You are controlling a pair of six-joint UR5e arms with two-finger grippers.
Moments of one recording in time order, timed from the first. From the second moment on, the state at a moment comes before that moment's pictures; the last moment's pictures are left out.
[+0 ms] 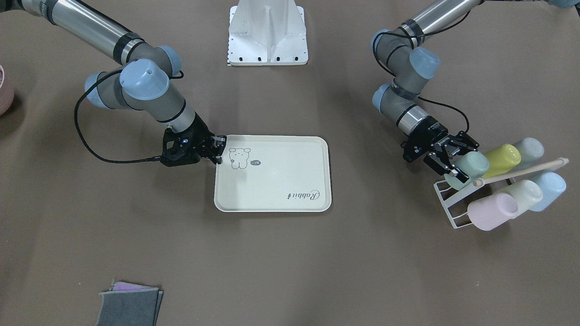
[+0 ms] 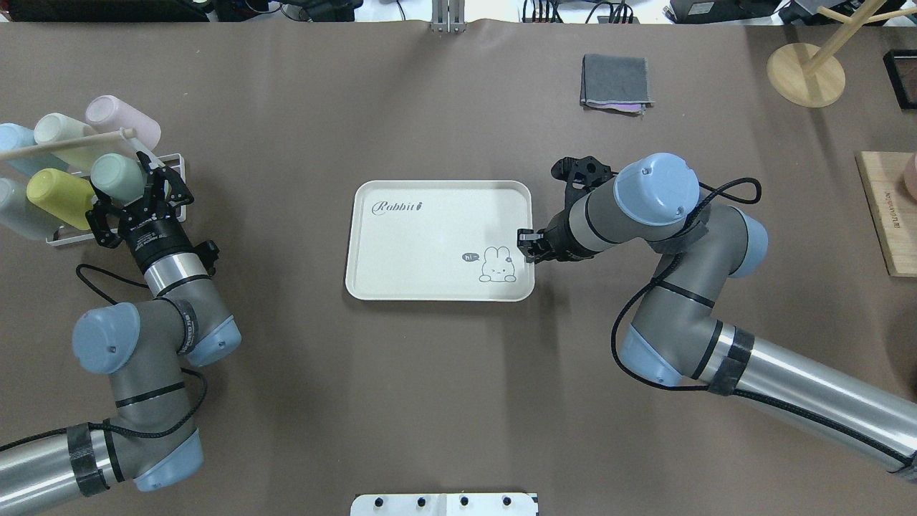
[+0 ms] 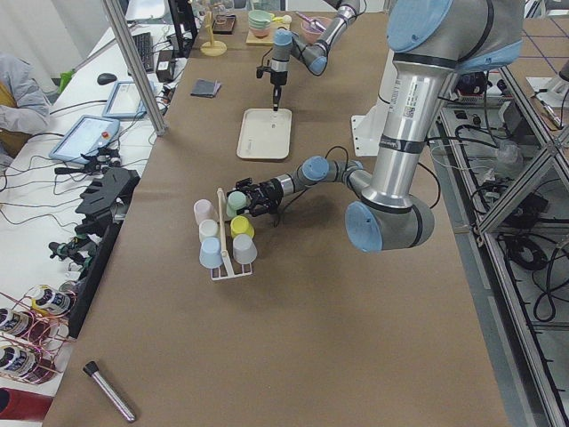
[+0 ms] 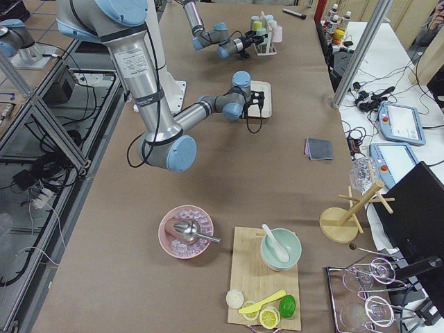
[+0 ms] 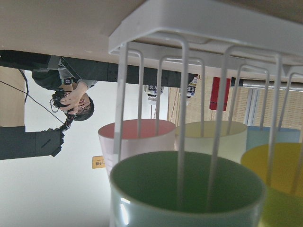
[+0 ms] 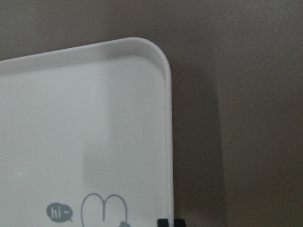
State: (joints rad) left arm -0.43 -1.86 -1.58 -0.91 -0.30 0.42; right arm 0.61 -1.09 1.53 -0.98 1.98 1.31
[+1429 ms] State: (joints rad) left arm -0.33 -1.79 -2.20 -0.71 -0.62 0.24; right arm 0.76 -1.13 1.61 -1.01 2.02 1.32
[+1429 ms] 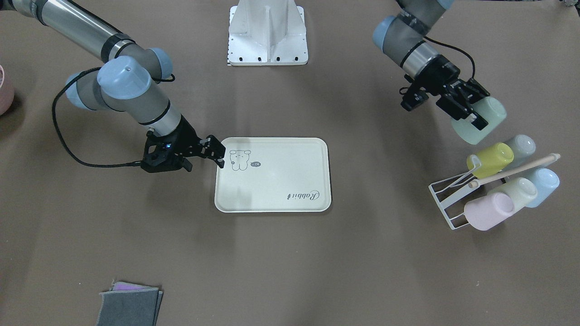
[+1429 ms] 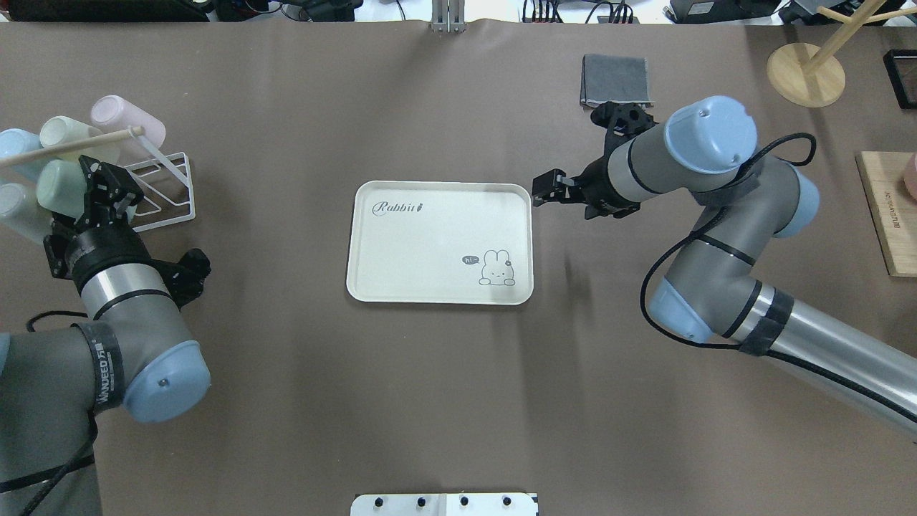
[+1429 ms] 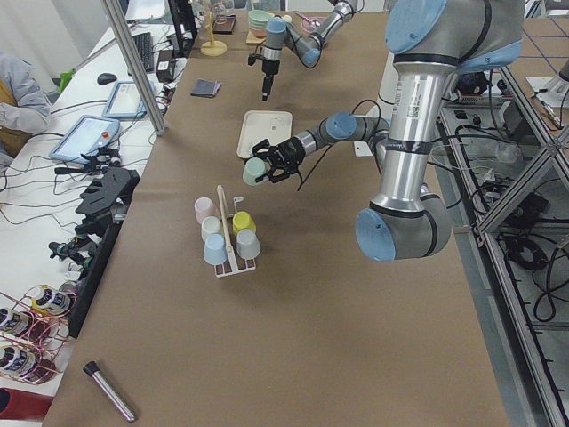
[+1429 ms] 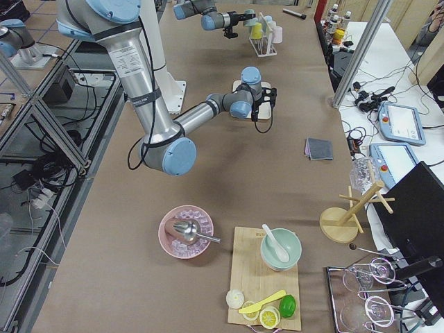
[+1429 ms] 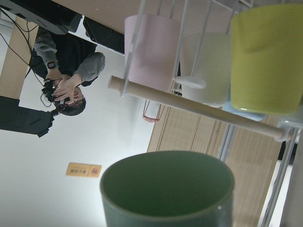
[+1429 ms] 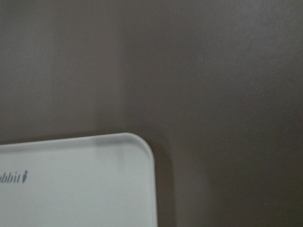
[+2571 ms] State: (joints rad) left arm -0.22 -2.03 -2.02 -1.75 -1.06 -0.65; right arm 1.08 -1.62 2.04 -1.37 2.09 0.69
